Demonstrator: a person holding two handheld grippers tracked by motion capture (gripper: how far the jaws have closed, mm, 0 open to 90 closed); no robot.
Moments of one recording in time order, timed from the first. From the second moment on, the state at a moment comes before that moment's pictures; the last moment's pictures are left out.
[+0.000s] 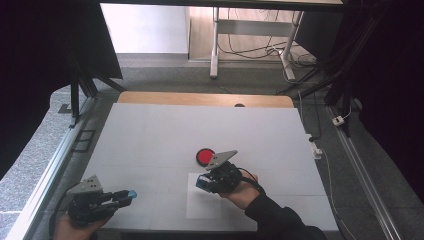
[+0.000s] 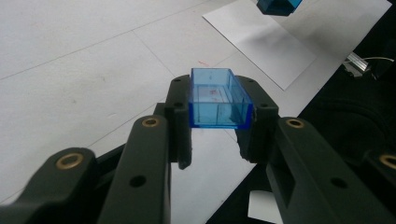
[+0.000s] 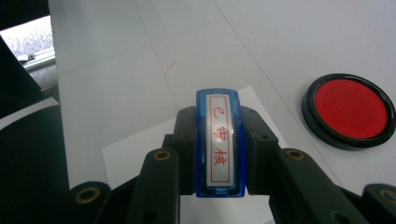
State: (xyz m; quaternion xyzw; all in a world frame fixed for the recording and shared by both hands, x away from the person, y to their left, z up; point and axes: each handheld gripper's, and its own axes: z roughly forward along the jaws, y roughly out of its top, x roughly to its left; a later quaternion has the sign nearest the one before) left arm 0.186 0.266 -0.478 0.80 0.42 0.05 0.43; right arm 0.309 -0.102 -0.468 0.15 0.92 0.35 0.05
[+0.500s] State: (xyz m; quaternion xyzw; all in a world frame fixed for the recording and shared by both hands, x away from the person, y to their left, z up) left arm 0.186 0.267 -0.478 0.80 0.42 0.05 0.43; right arm 0.315 -0.093 -0.487 0.16 0.93 0.32 0.05
